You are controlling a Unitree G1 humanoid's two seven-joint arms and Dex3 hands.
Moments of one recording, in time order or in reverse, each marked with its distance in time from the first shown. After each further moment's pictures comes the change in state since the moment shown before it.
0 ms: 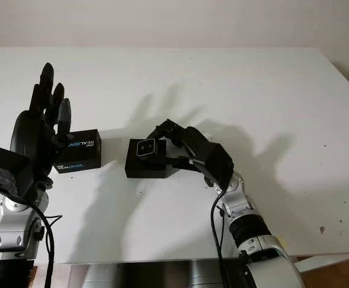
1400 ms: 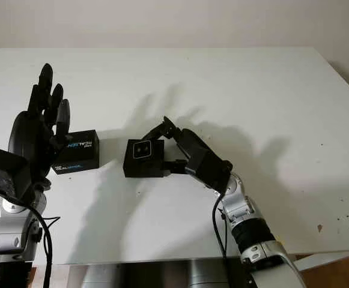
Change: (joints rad) left arm 0.014 0.001 0.007 -0.027 0.001 0.021 -0.010; right arm 0.059 -0.037 0.061 -0.144 -0.090 0.043 -0.046
